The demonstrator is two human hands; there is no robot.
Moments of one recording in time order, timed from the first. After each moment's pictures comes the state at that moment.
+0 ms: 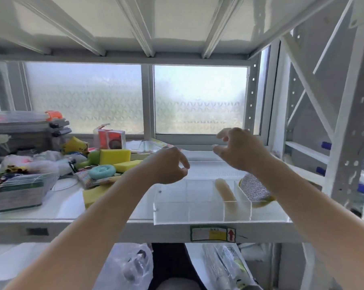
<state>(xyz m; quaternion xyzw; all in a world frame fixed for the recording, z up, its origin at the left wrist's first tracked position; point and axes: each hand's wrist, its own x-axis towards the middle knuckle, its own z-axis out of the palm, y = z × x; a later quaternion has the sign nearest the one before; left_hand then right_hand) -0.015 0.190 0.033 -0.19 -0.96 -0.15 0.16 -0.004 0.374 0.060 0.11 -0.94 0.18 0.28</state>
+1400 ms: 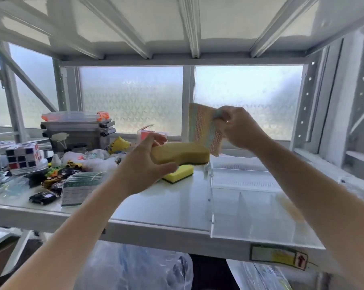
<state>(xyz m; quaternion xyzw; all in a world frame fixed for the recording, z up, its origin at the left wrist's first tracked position) 0.020 0.050 0.032 -0.10 -0.88 -0.35 0.30 -0.063 0.257 0.096 0.28 -0.83 0.38 0.28</state>
